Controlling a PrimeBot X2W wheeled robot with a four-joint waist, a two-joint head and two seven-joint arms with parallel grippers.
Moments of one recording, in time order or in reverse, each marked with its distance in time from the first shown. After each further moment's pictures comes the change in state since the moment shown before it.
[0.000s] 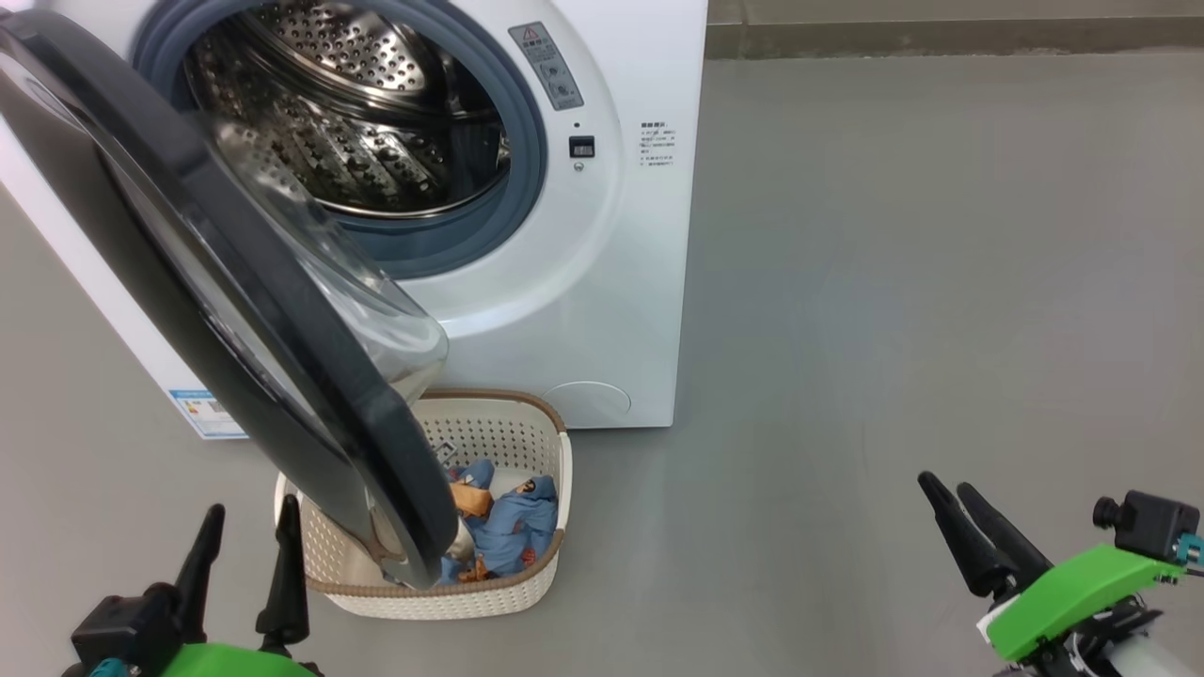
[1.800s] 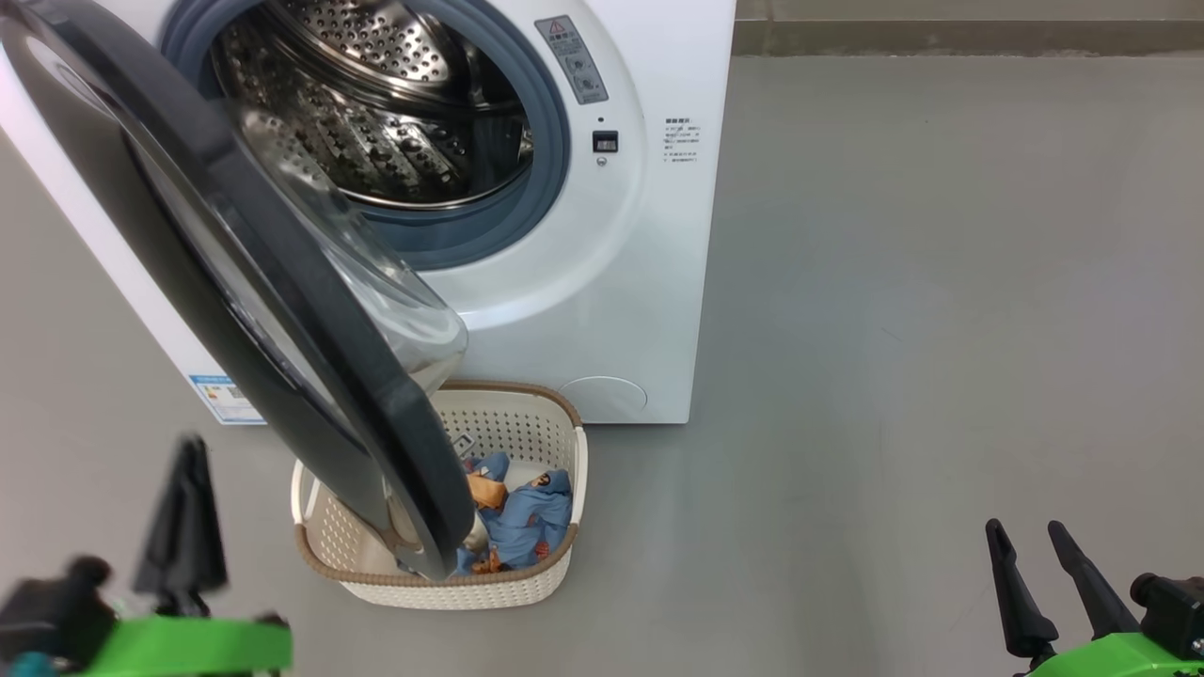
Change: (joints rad) left arm -0.006 -0.040 0.098 -0.177 0.021 0.000 0.000; right arm 0.226 0.280 -0.537 -0.073 -0.856 0.000 -0.073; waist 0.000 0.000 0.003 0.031
